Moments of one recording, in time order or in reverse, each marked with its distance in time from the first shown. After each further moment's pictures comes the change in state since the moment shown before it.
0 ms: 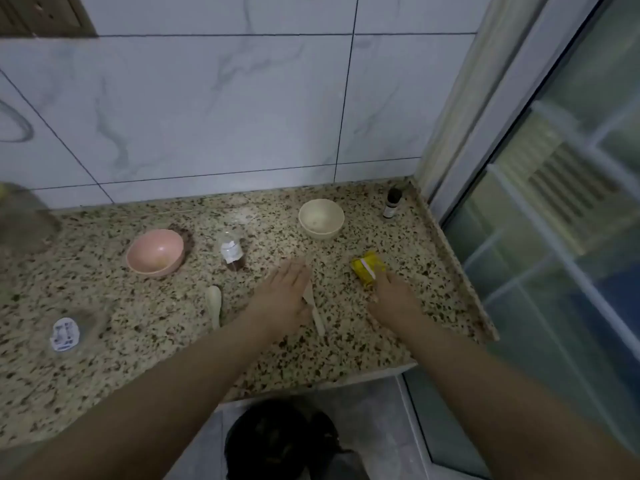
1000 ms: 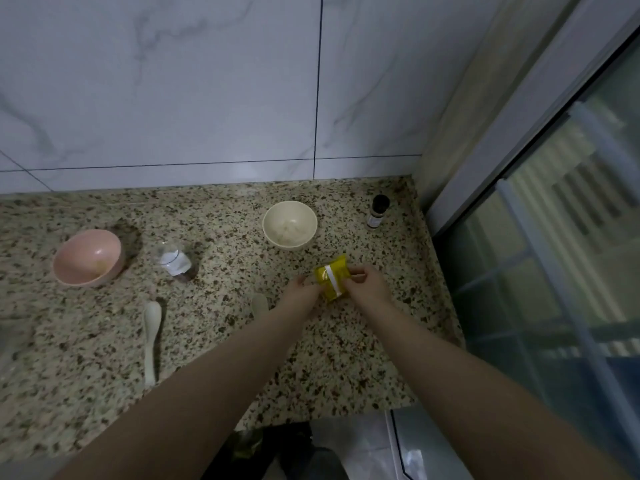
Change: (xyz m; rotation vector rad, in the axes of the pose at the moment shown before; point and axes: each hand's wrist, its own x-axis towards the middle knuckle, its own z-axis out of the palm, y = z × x) left_hand 0.155 0.093 0.024 -1.587 -0.029 -0.949; right_hand 0.120 0.030 -0.012 0.817 0.005 0.274
